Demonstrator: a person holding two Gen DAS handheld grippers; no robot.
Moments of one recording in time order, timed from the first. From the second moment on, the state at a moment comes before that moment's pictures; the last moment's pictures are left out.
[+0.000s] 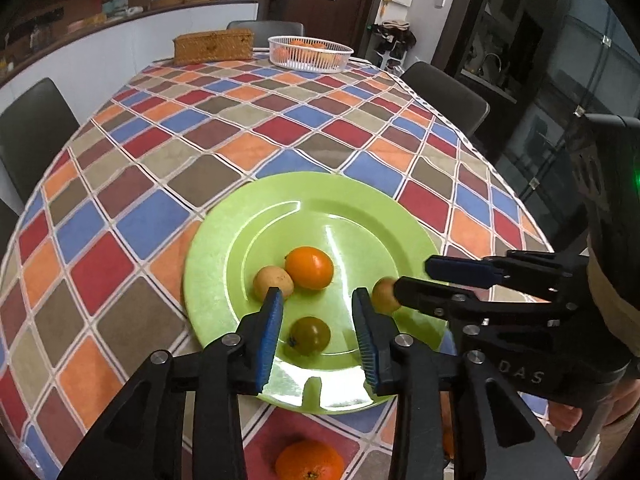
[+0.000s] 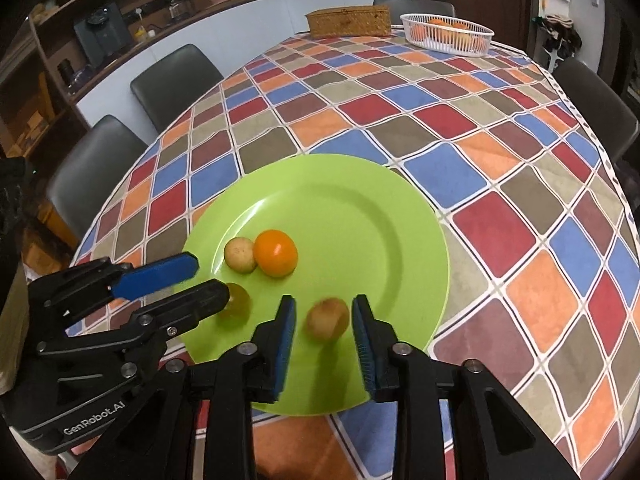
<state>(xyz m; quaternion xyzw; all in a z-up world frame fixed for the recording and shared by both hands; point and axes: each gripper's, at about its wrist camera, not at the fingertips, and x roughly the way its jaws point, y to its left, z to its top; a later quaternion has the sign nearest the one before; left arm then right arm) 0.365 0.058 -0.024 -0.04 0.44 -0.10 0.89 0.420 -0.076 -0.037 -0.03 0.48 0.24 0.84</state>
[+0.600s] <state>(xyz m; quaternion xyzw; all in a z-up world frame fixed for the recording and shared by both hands) 0.288 0.044 0.033 0.01 0.37 -0.09 0.93 0.345 -0.103 0.022 -0.05 0.40 0.25 0.88</state>
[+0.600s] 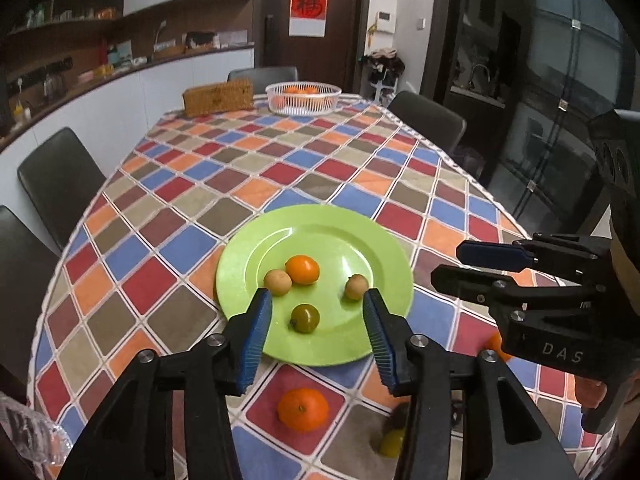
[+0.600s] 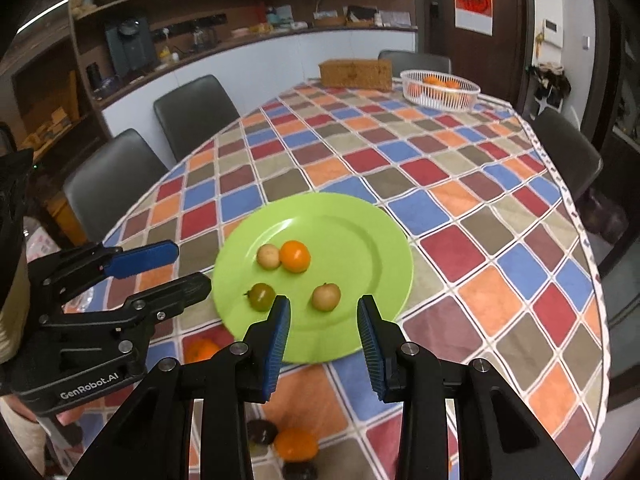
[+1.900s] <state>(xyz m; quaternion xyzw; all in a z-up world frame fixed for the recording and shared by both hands) 0.164 0.000 -0.014 0.11 0.32 -0.16 0.93 0.206 -0.135 -0.012 -0.12 0.33 0.24 0.91</state>
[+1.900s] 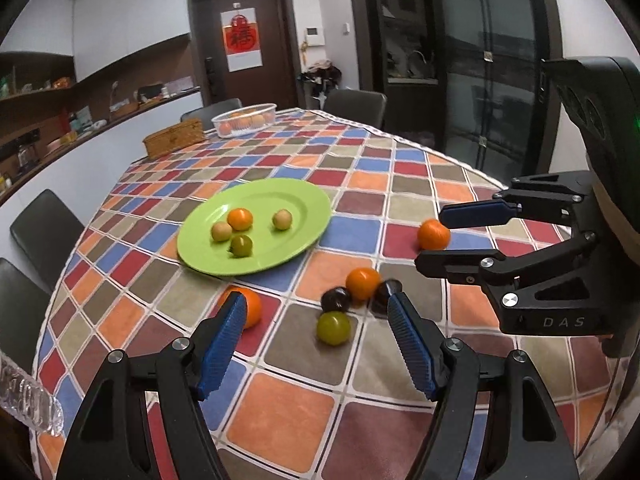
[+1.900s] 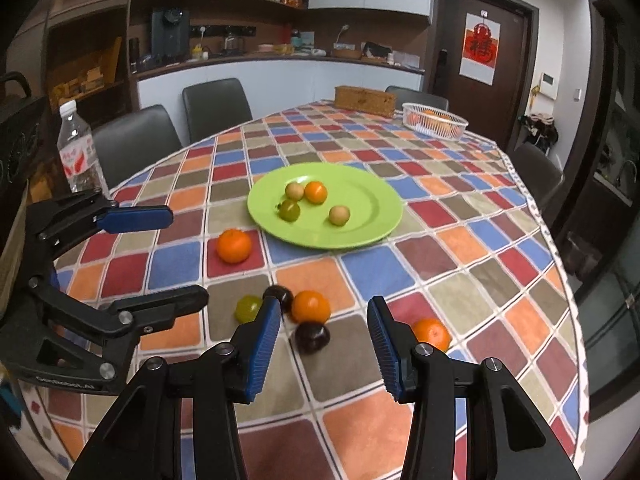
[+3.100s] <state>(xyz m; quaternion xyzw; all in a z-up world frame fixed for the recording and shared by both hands) 0.218 -0.007 -0.077 0.06 0.41 -0.21 0.88 0.246 -0.125 -0.075 -0.10 0.41 0.29 0.86</state>
